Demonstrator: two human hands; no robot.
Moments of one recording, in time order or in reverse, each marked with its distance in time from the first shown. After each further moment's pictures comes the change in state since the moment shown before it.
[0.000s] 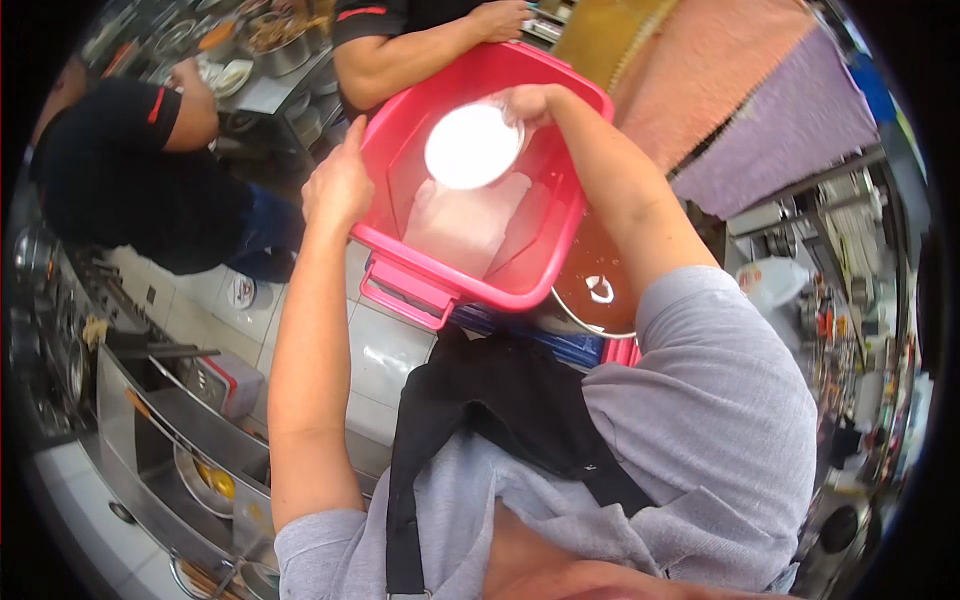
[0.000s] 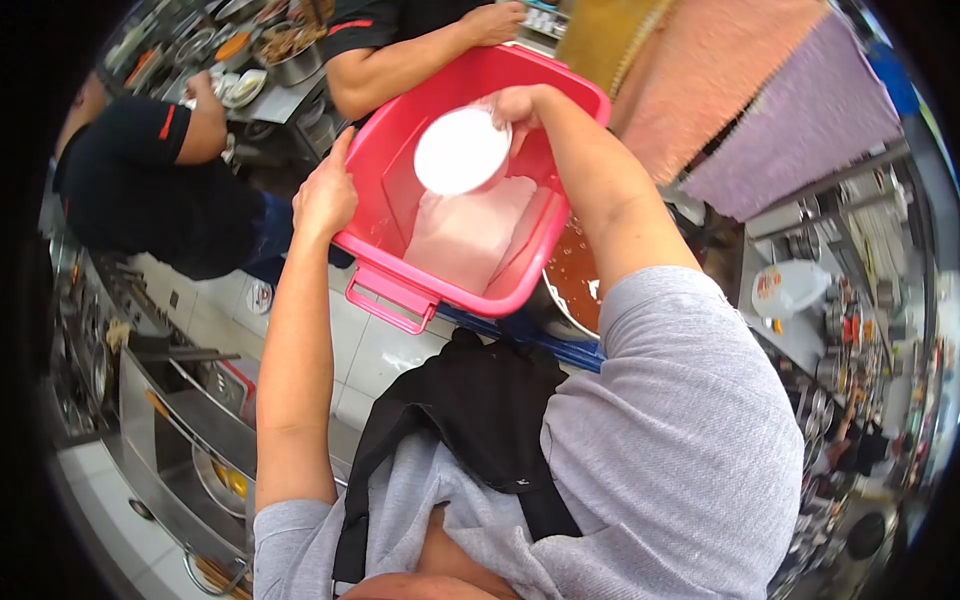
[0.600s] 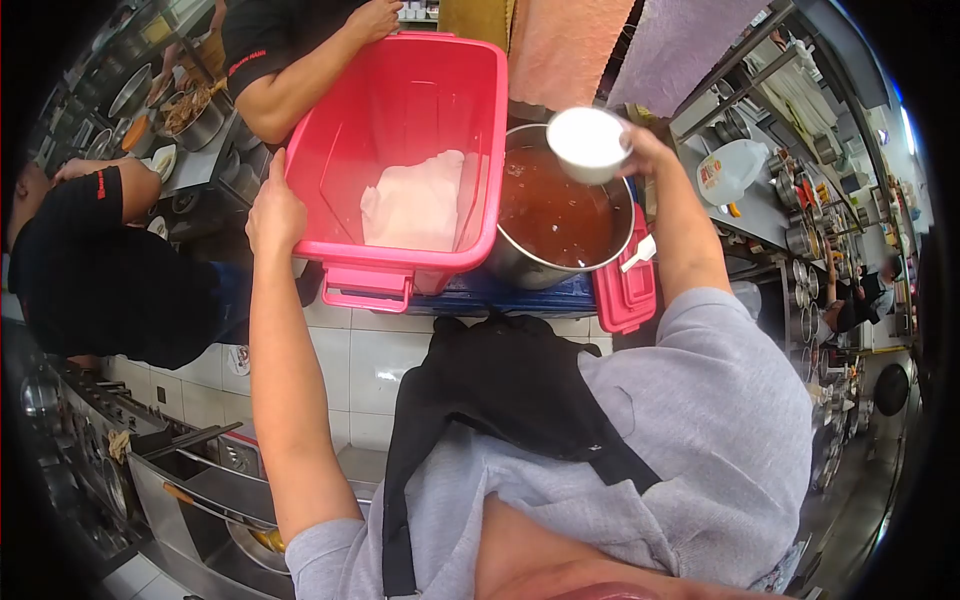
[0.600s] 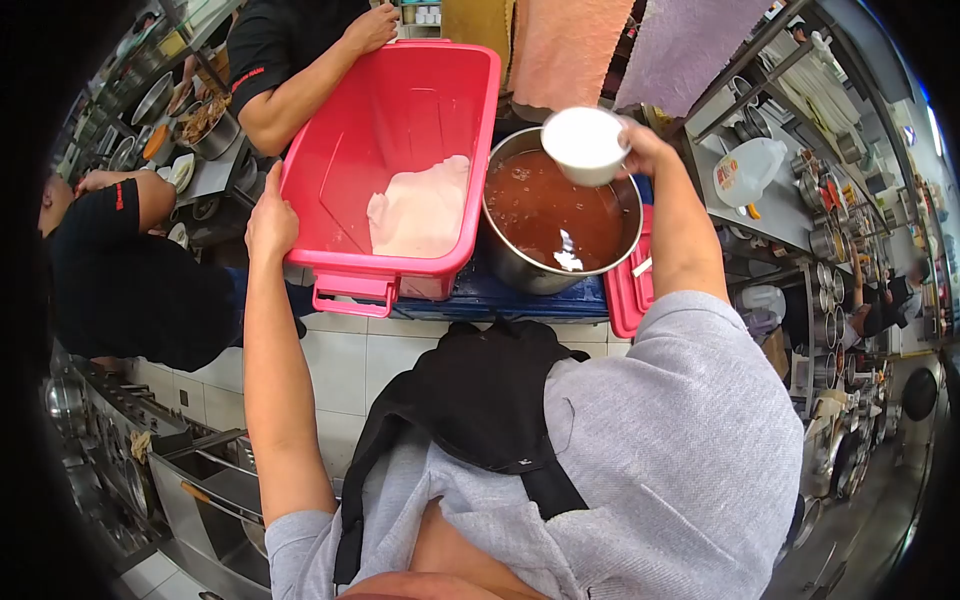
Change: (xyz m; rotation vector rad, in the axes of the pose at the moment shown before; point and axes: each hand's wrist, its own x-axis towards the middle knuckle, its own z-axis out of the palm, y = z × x) left_hand 0.008 -0.010 0.011 0.045 0.005 0.102; right_hand -0.294 0.271 0.058 0.586 1.013 0.057
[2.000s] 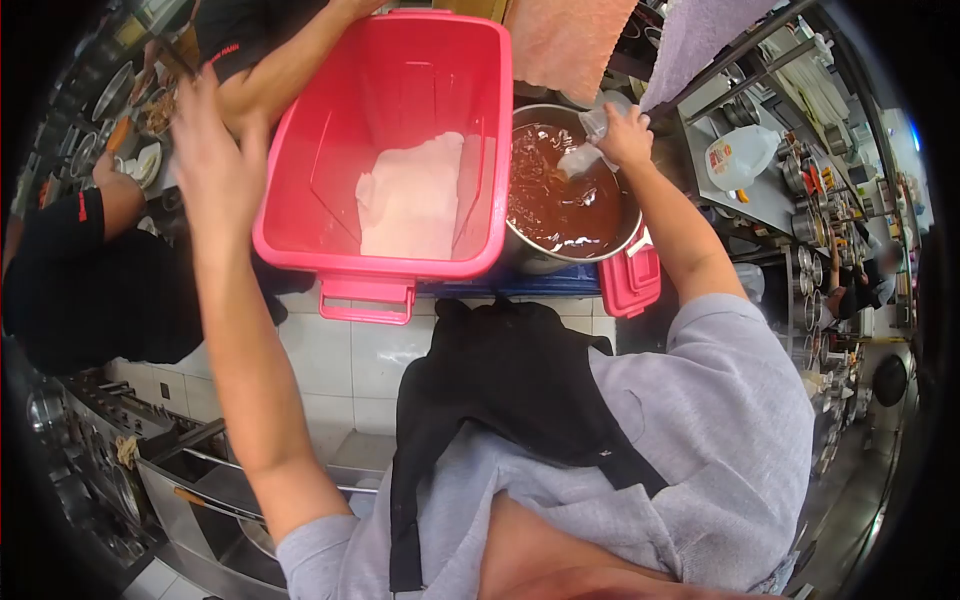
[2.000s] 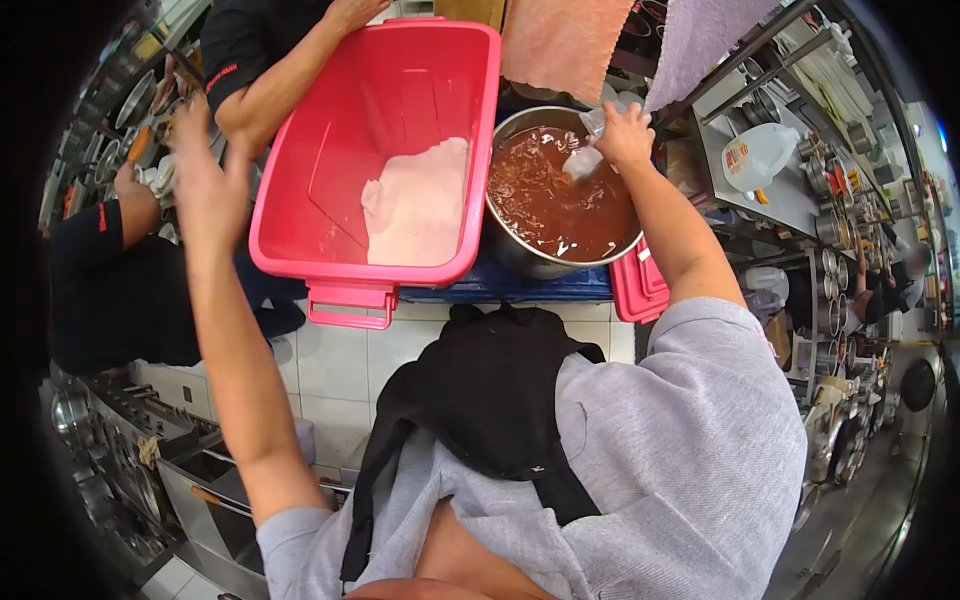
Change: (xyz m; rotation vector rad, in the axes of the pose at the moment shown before) left_hand 0.029 0.037 -0.071 -0.153 0.658 0.597; right_hand 0.002 0.018 0.082 -1.356 0.715 -0.247
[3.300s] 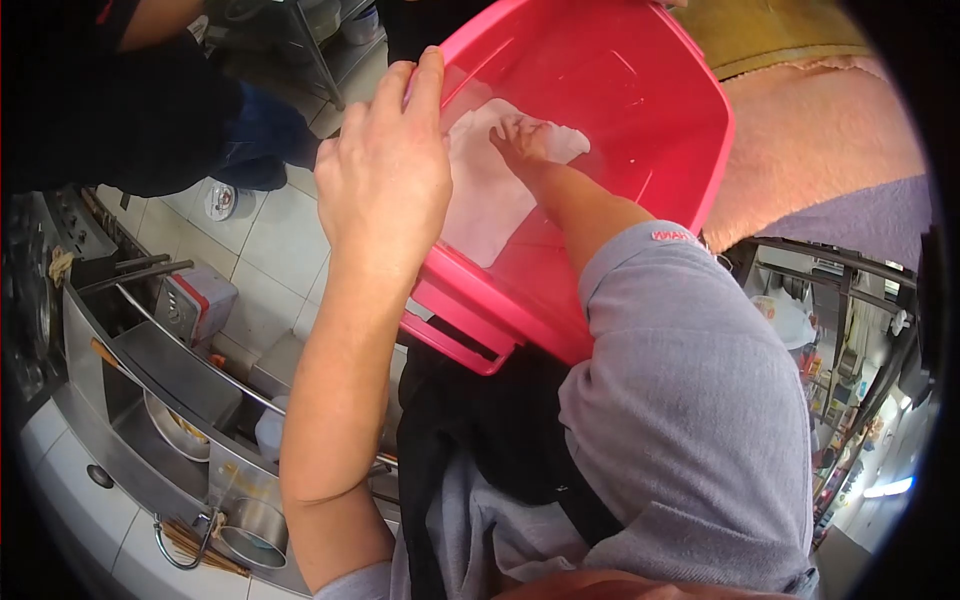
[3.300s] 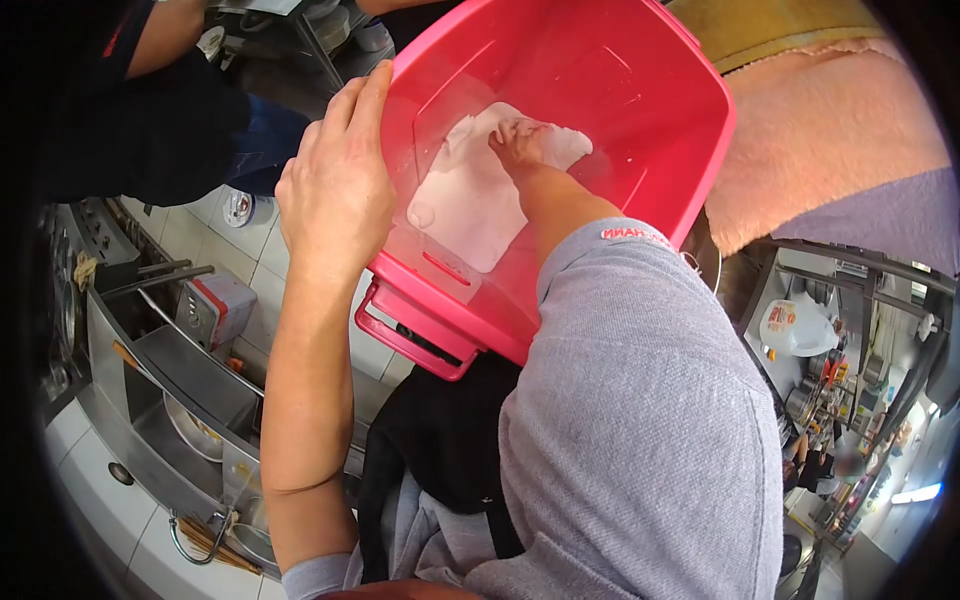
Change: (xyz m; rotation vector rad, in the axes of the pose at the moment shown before) left_hand -0.082 0.013 0.039 0.319 -0.427 -0.577; right_hand -0.005 -0.395 0.184 -0.557 -0.019 -1.034
